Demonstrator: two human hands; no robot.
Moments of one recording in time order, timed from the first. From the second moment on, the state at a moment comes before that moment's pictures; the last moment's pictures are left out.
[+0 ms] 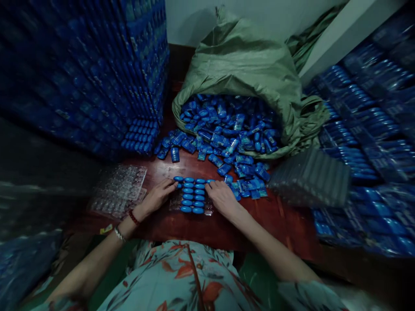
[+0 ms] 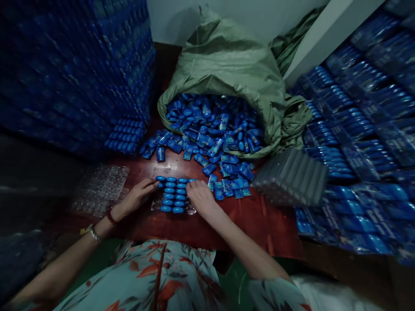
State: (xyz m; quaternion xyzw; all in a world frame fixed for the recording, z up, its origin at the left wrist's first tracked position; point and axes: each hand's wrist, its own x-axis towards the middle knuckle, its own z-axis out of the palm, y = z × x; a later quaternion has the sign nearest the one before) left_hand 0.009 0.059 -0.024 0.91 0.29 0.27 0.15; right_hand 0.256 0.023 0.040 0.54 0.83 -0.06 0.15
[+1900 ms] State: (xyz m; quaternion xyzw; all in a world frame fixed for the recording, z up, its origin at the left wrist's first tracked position) left_hand 0.028 0.039 -0.046 0.80 0.44 0.36 0.21; right_hand 0.300 -0.016 -0.006 0.58 0.77 -0.18 -0.18
